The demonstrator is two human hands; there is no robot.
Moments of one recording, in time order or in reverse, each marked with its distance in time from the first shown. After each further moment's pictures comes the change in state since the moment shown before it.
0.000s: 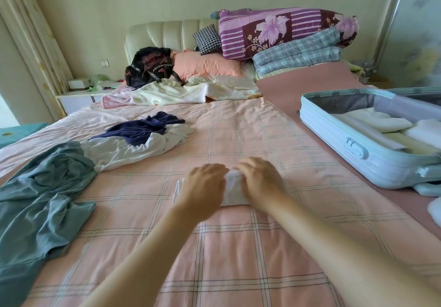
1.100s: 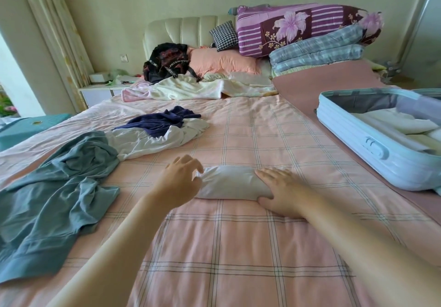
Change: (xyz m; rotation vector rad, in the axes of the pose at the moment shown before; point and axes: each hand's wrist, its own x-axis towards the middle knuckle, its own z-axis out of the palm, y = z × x) left_hand -0.032 -0.058 -0.054 0.028 -0.159 -0.244; right_hand -0.020 0.021 -0.003 -0.167 -0.486 -0.002
